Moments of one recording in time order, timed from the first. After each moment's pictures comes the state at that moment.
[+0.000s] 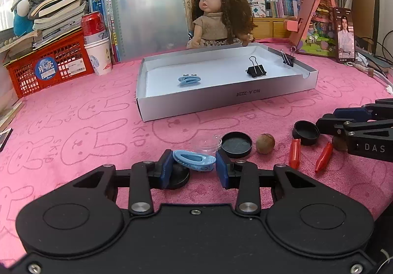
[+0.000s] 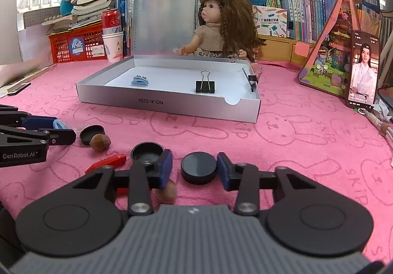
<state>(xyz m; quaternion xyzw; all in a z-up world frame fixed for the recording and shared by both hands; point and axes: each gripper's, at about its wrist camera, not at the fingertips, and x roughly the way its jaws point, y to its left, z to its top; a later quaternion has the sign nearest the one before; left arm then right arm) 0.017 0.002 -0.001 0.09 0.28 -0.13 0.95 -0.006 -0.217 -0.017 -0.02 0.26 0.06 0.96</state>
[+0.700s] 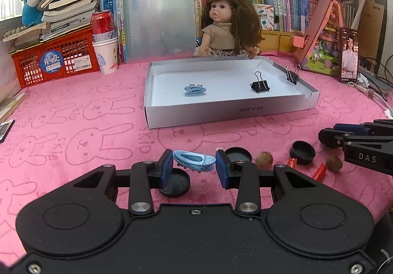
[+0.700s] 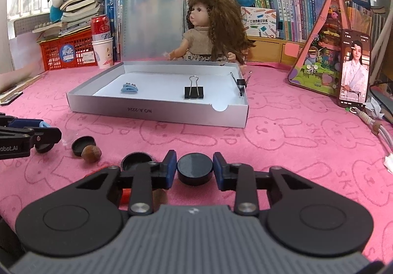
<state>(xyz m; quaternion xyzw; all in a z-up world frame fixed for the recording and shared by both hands) 0.017 0.011 0.018 0.05 0.28 -0.12 0.95 -0.002 -0.226 -0.008 0.00 0.26 0.04 0.96</state>
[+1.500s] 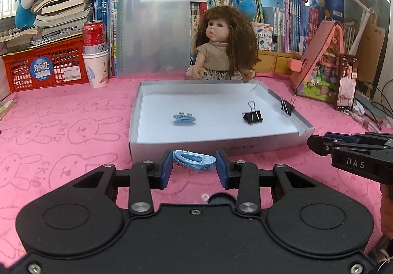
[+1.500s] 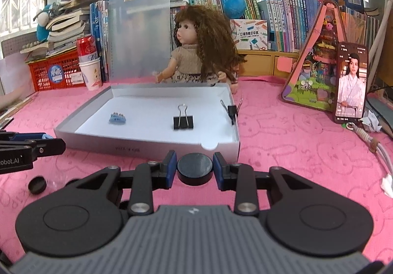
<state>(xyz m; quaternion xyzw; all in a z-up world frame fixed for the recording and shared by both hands) 0.053 -0.003 0.045 0.01 0.26 -0.14 0.95 0.032 -0.234 0.019 0.02 0.25 0.02 0.97</state>
